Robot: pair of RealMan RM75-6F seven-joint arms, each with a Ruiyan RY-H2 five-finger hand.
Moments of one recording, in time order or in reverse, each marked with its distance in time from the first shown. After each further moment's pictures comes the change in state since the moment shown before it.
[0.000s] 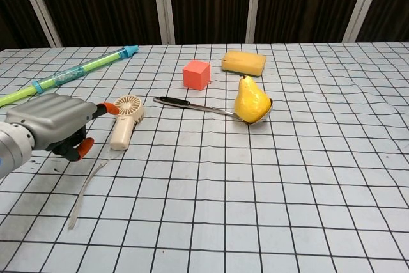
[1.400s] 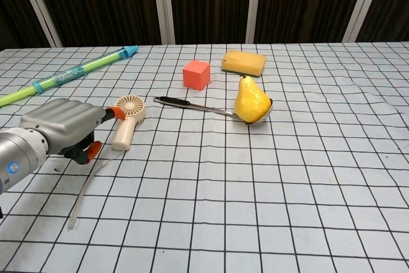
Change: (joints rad) left arm -0.070 -0.047 0.052 0.064 -0.041 0.038 -0.042; right arm 0.001 0.001 -0.001 -0.001 0.002 0.000 0.001
